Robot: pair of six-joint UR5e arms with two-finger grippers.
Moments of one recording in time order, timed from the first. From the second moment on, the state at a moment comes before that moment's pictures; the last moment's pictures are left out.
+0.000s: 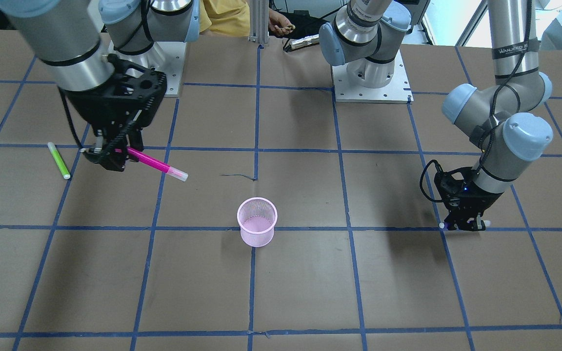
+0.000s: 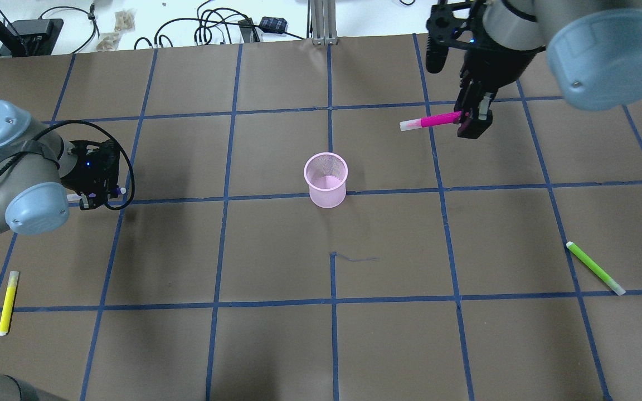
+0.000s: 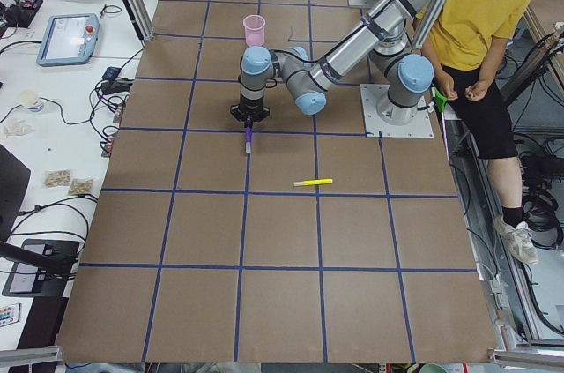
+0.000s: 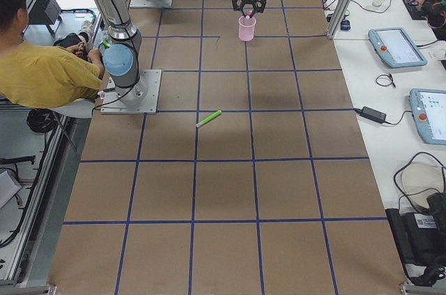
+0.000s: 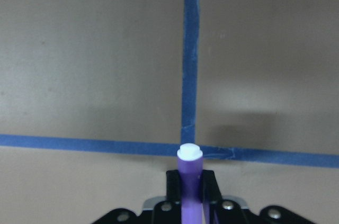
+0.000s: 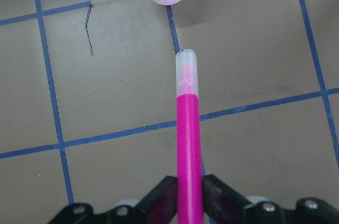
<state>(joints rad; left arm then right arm) -1.13 -1.88 -2.01 -0.70 1.51 1.93 1.66 -1.49 1.58 -1.75 -1.56 -1.29</state>
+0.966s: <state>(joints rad) -1.11 -1.85 -1.87 -0.94 1.31 1.91 2.03 -1.18 1.47 -1.83 -1.86 -0.87</state>
